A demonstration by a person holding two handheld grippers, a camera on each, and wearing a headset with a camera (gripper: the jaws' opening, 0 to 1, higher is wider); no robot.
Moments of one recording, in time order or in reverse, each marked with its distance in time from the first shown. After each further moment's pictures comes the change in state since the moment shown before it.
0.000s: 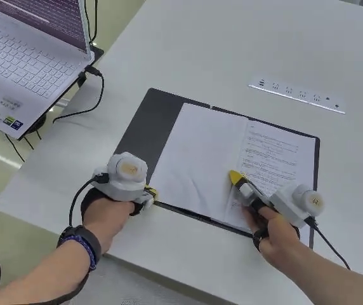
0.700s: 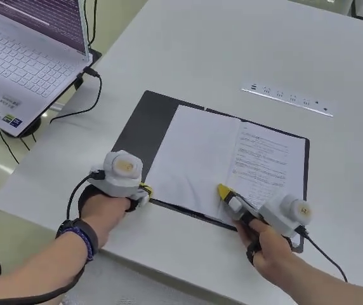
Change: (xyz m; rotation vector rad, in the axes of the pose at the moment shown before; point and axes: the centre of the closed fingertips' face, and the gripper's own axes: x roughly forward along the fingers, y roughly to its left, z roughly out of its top) left arm 0.001 -0.001 0.000 -0.001 -0.024 0.008; right arm -0.024 0.011 -0.036 -0.040 0.073 0.016
